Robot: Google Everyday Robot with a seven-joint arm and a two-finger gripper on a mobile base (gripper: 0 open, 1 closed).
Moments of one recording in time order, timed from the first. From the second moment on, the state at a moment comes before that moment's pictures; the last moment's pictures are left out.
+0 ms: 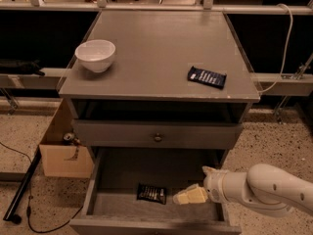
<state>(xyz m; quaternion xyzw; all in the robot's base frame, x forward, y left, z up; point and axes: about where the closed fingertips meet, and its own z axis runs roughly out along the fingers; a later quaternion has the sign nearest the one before) 0.456 -0.116 0.543 -0.31 0.86 0.26 0.32</state>
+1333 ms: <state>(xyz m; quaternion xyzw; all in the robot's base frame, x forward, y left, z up) 0.493 -0.113 0.508 -0.39 0.82 0.21 0.37</state>
